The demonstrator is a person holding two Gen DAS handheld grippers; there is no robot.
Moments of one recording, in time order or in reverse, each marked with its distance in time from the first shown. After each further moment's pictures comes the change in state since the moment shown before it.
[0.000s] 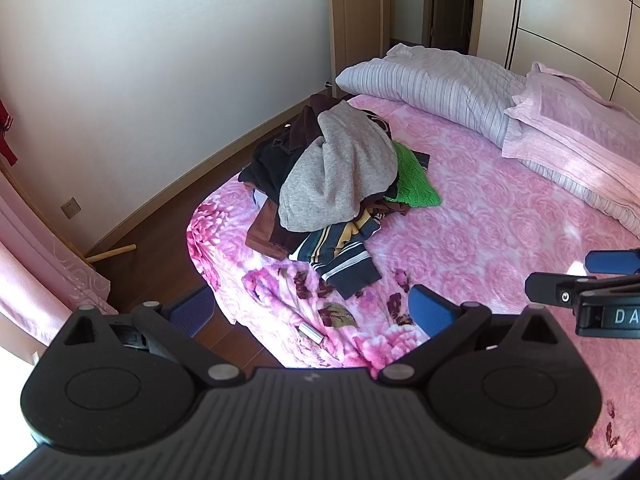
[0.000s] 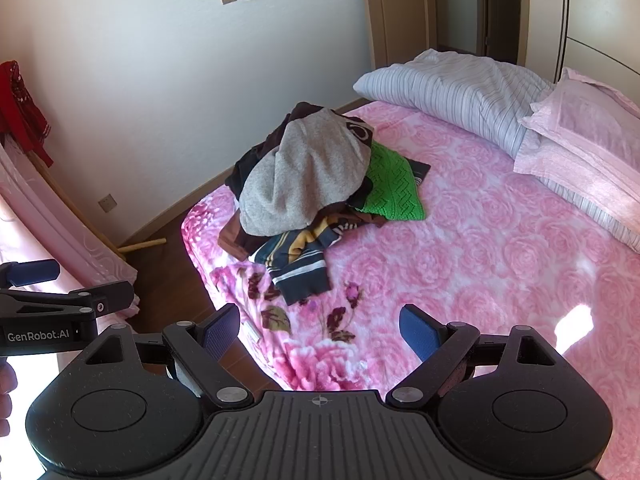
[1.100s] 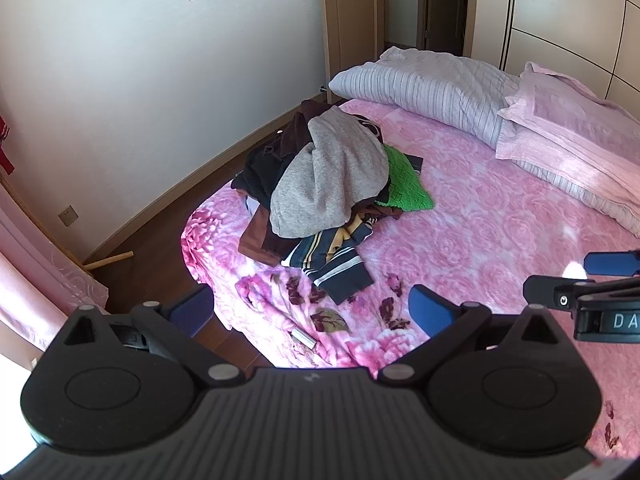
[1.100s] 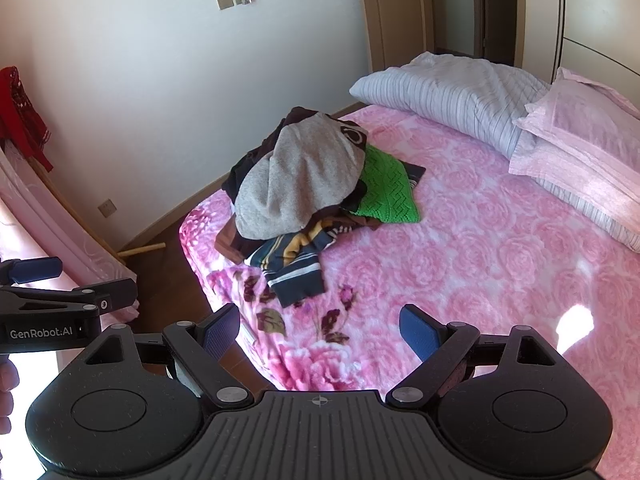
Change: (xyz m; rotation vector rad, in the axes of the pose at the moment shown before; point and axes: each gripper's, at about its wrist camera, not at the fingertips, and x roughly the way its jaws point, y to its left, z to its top) left arm -0.005 -0.018 0.008 0.023 -0.008 -0.020; right arm -0.011 -0.018 -0.002 0.003 -0.015 0.008
